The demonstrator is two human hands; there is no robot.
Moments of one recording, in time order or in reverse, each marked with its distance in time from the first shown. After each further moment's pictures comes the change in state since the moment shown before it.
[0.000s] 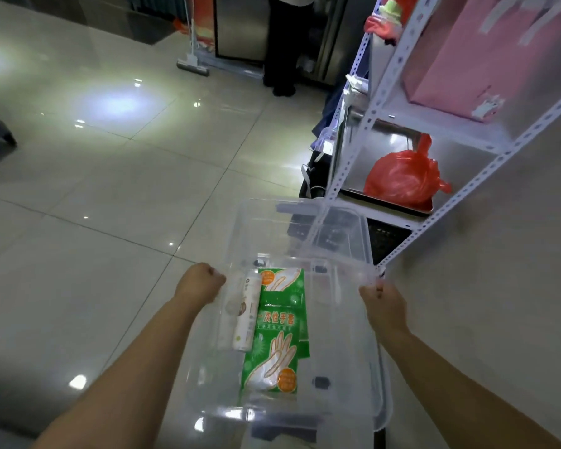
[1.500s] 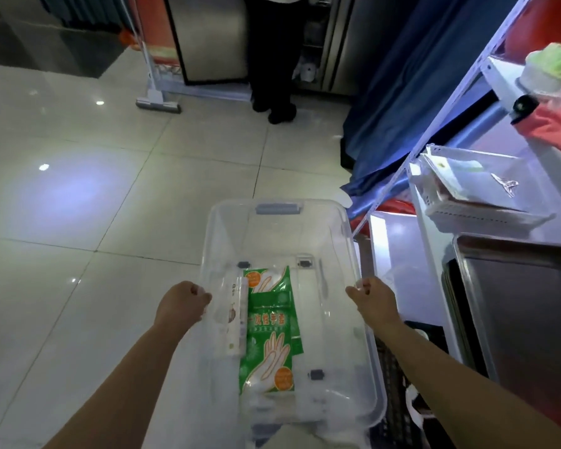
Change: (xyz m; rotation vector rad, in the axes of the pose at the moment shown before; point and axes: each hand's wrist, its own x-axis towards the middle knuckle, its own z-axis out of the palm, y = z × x) left_hand 0.820 0.380 -0.204 0.196 -0.018 0.018; right_hand 0.704 -0.470 0.359 -0.001 -0.136 0.074
